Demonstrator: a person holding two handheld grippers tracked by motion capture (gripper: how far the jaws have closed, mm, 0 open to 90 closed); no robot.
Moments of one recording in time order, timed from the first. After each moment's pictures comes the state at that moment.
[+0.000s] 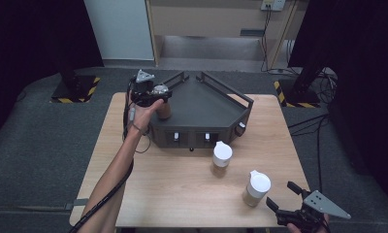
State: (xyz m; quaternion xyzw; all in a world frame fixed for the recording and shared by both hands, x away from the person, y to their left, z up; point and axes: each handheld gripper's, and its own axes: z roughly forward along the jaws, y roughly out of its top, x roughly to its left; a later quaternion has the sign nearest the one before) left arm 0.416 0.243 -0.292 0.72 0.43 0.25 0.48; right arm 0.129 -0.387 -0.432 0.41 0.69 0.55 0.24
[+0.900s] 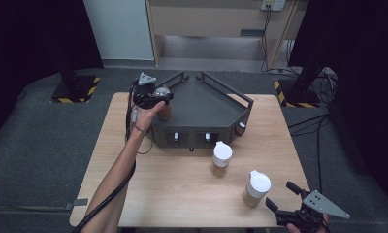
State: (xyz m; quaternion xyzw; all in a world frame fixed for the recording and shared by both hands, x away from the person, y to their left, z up) left arm 0.420 0.240 -0.303 0.72 0.43 0.25 0.48; right arm 0.130 -0.386 -0.432 0.40 0.69 0.55 0.24
